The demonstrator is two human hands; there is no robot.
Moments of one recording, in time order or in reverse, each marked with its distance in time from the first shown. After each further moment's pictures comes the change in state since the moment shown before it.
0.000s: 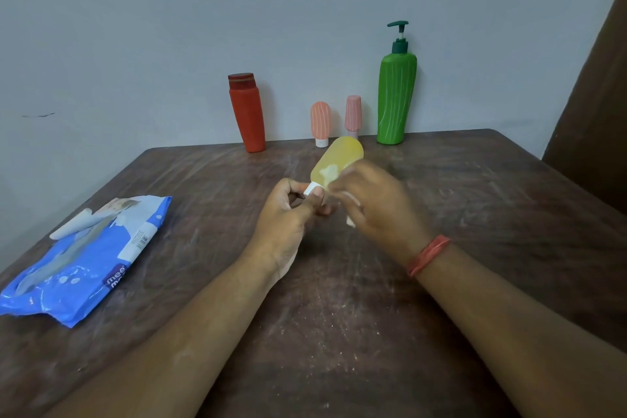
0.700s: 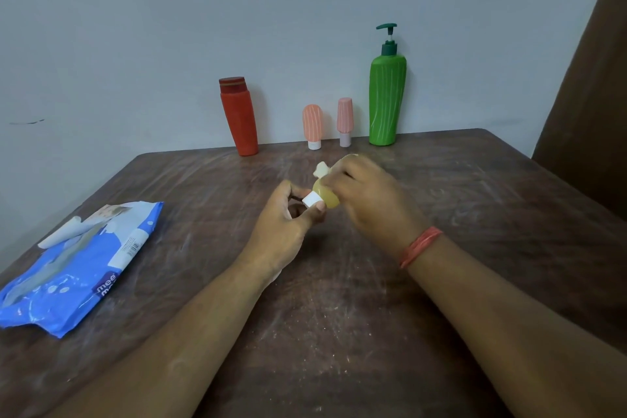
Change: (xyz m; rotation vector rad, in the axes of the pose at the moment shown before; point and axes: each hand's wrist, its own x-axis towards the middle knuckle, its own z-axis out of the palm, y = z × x) left_hand -0.002 0.002 0.000 0.361 -0.022 0.053; right_hand 0.008 0.013 0.002 -0.116 -0.009 -0.068
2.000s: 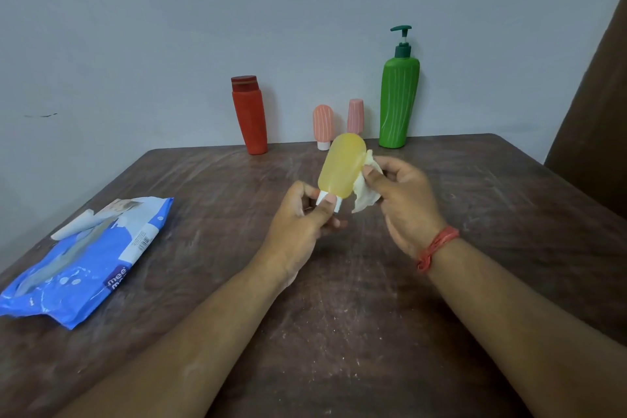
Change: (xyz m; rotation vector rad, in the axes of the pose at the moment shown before) left_hand -0.001 -0.003 0.008 -0.188 0.009 -0.030; right_hand 0.001 -0.002 0.004 1.195 0.270 0.913
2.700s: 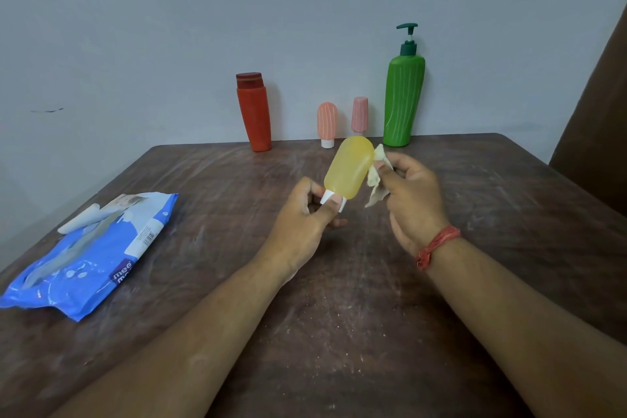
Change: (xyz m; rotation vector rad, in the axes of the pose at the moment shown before) left_hand 0.002 -0.001 -0.003 0.143 -0.024 0.022; right_hand 0.002 0.003 0.002 0.002 0.097 -0.046
